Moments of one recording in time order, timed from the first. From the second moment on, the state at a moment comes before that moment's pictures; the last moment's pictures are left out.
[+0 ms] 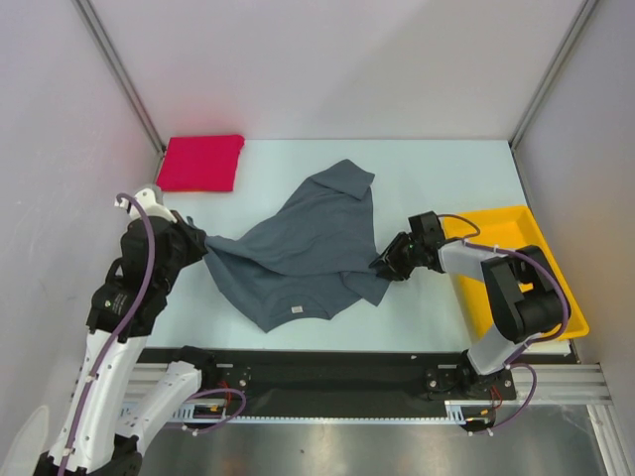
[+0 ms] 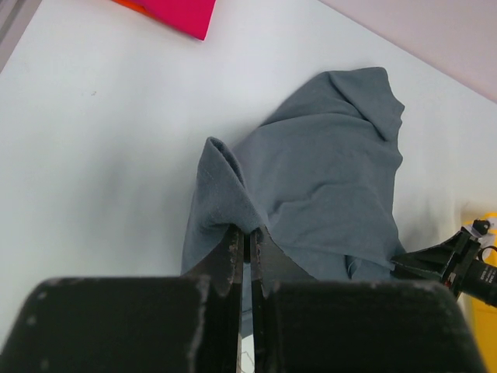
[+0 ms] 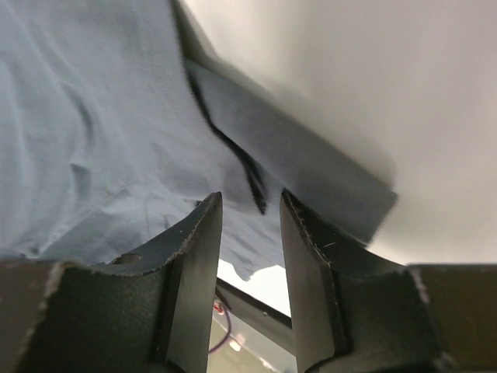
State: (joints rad) left arm -0.27 0.72 1.10 -0.83 -0.28 -0.55; right arm 0.33 1.63 0.76 -0.12 -0.37 1.05
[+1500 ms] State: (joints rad) left arm -0.19 1.39 2.02 -0.05 -0.23 0.05; right arm 0.07 2.03 2.55 -0.16 -0.14 0.93
